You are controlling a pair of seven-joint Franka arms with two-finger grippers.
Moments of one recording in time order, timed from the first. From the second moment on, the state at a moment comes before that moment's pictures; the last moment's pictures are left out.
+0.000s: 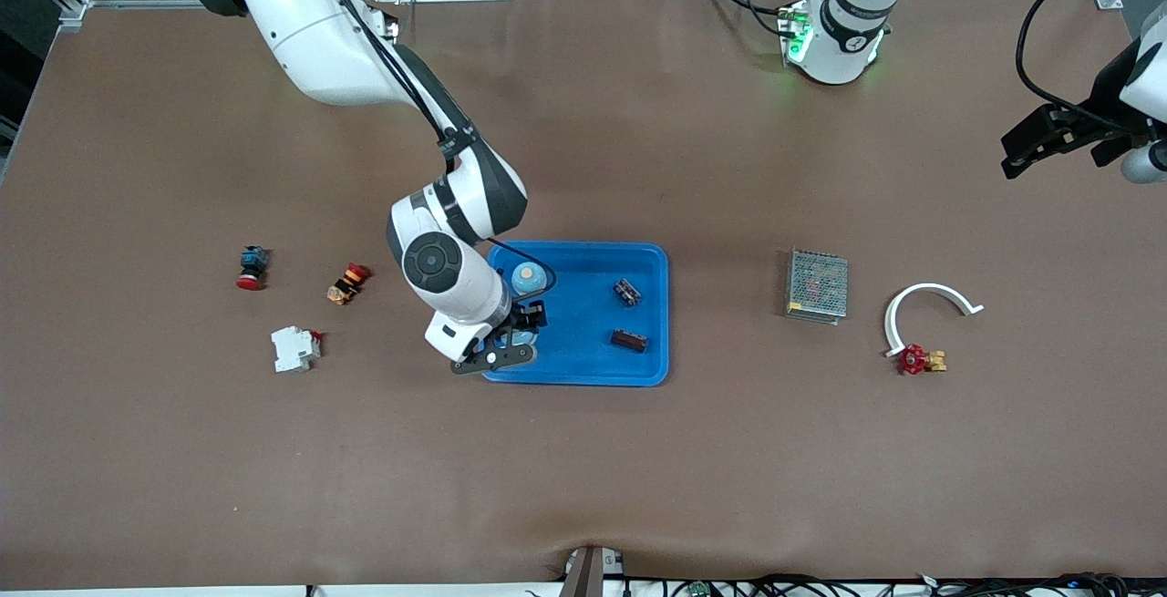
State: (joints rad) left arm 0.00 -0.01 -0.10 -1.50 0.07 1.51 -0.19; right arm 0.54 0.78 0.01 -1.43 0.16 2.28 0.29
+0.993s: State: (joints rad) left arm -0.01 -0.01 -0.10 -1.51 0.07 1.51 -0.19; right arm 0.57 0.85 0.01 -1.43 0.16 2.34 0.29
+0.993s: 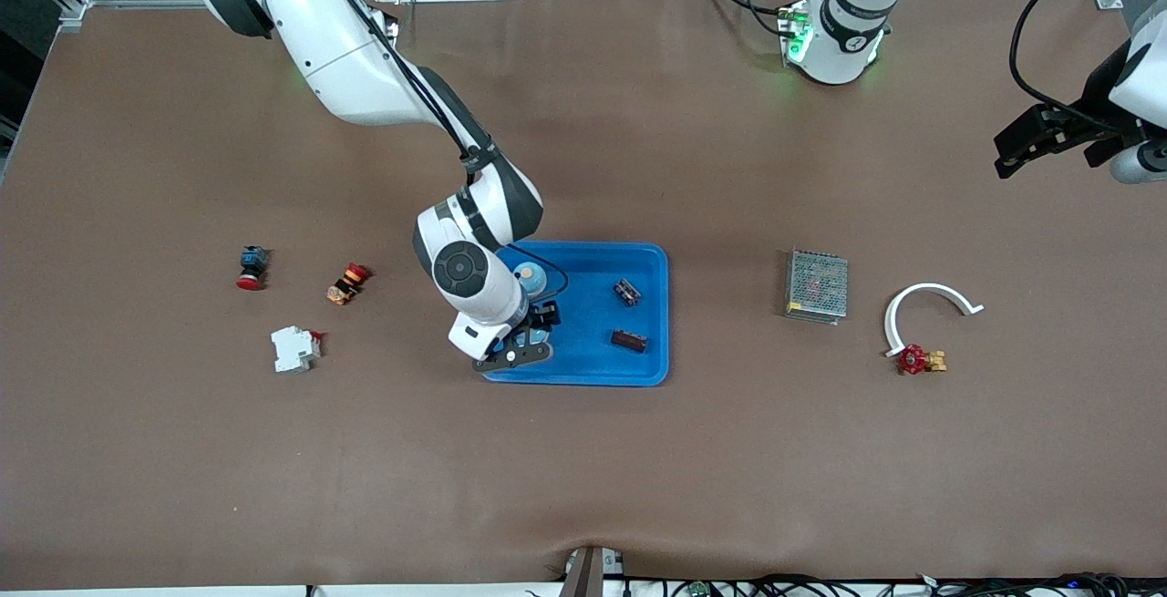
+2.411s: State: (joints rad) left arm -0.01 -0.02 -0.10 -1.51 0.07 1.51 -0.19; right arm 0.53 0.24 -0.01 -1.52 0.12 1.67 0.28
